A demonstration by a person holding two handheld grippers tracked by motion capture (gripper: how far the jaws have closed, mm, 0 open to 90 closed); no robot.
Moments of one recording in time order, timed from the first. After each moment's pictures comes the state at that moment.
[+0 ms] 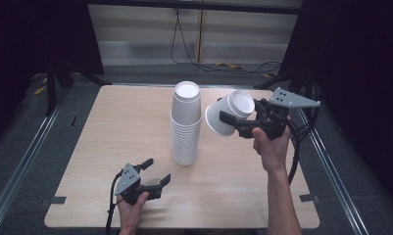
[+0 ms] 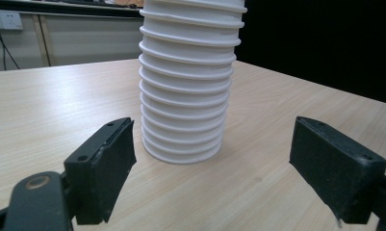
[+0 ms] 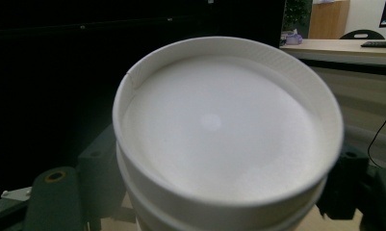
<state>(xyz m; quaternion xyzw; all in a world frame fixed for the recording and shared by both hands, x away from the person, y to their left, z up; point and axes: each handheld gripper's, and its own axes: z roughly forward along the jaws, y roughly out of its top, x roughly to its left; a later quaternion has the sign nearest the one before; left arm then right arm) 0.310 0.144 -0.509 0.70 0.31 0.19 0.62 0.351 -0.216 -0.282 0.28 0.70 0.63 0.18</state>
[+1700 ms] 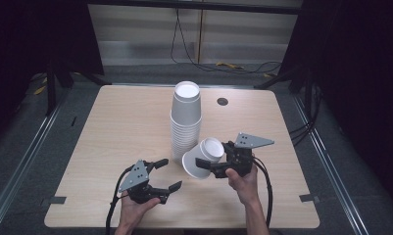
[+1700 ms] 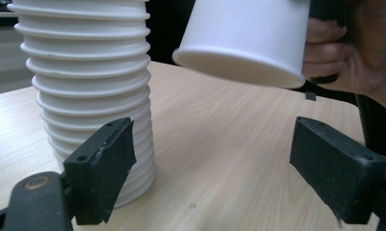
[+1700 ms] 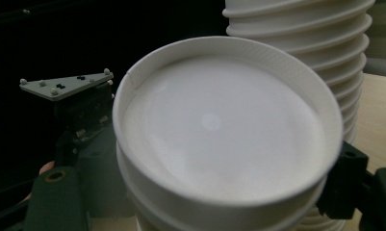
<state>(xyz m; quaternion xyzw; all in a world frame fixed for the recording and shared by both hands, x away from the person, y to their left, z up) 0.307 0.124 -0.474 0.73 0.19 0.12 0.64 0.335 -0.178 -0.405 0.27 0.73 0.63 0.06</state>
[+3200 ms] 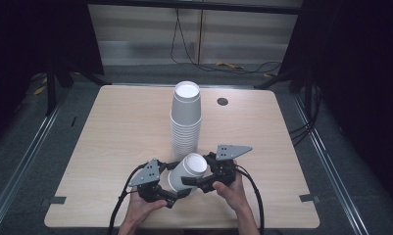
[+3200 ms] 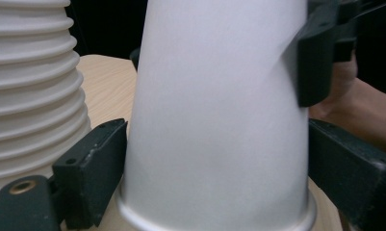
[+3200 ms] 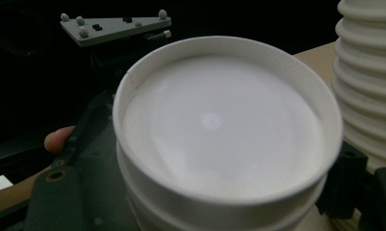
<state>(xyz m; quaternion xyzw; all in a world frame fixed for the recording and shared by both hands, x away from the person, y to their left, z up) 0.317 0.101 -0.475 0.76 0.14 0.05 0.63 0.332 -0.144 -0.437 0.20 0.76 0.62 -0.01</state>
